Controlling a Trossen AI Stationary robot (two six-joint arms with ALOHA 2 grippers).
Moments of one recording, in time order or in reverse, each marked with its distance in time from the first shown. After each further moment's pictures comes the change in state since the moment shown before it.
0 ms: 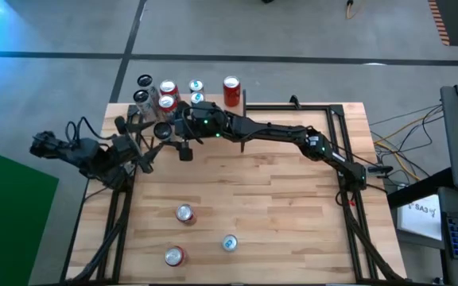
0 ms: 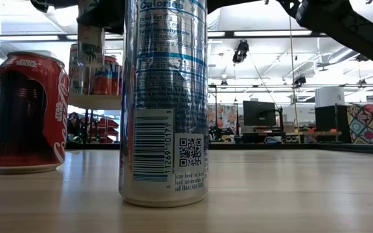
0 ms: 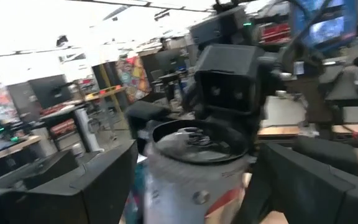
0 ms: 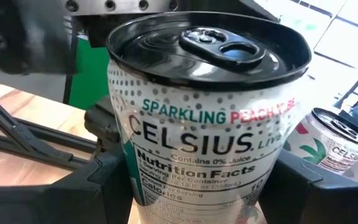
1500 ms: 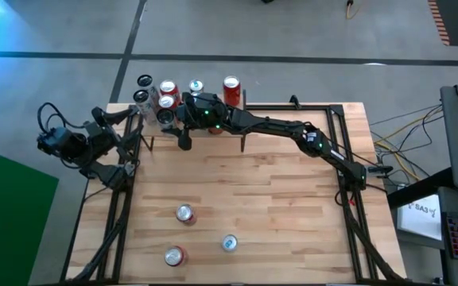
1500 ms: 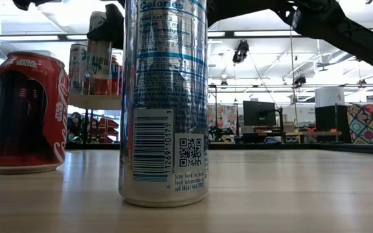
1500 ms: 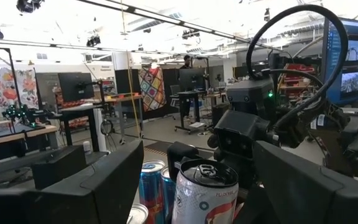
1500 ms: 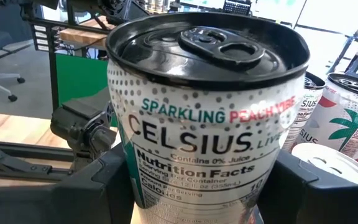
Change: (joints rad) left arm -0.111 -0.194 0.053 0.004 -0.184 0.059; right arm -0.071 0.039 -0.002 0.045 0.001 0.166
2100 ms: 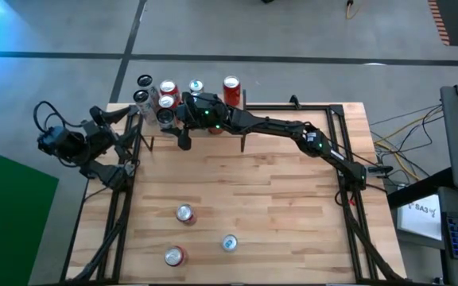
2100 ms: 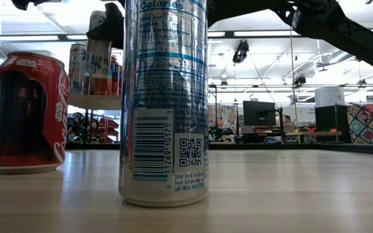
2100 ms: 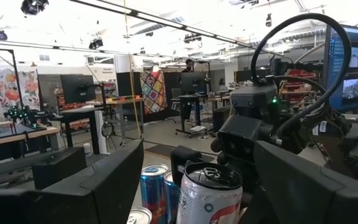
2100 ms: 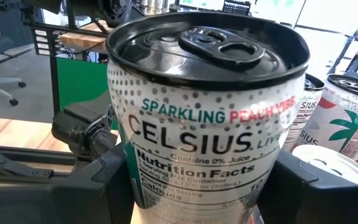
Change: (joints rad) left arm 0.000 -0.016 0.000 0.021 -0.001 0.019; right arm 0.000 0.000 0.000 0.010 -0.001 0.015
